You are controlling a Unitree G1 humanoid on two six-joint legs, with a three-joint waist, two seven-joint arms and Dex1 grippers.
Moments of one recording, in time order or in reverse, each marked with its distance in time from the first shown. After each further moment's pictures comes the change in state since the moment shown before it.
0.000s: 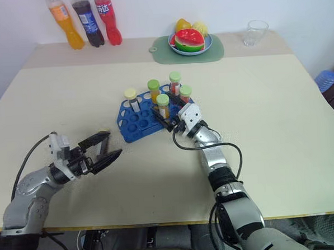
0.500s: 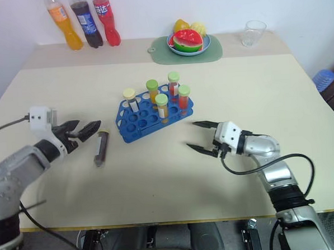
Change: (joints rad) left arm -0.307 0.095 0.187 -0.202 -0.279 0.916 0.858; right arm 0.271 -0.493 -0.026 -0.477 0.171 0.318 0.399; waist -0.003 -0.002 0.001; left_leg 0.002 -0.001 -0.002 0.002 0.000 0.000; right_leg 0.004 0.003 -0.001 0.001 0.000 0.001
